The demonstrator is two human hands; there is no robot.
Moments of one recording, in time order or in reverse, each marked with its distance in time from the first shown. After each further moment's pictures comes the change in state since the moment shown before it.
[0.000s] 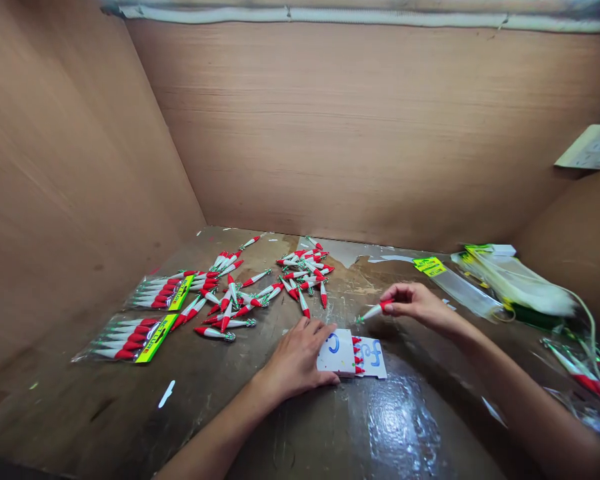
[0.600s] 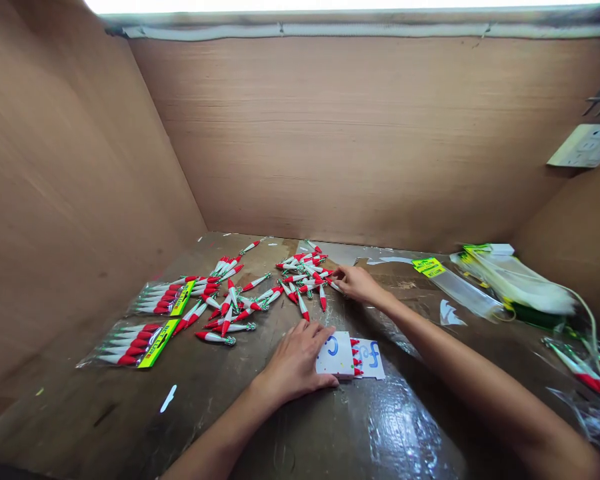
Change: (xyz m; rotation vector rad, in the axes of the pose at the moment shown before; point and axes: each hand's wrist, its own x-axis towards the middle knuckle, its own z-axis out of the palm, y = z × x) left_hand 0.000 0.001 0.000 0.075 -0.006 -0.014; right_hand 0.113 -0.022 0.064 -0.708 0.184 -0.153
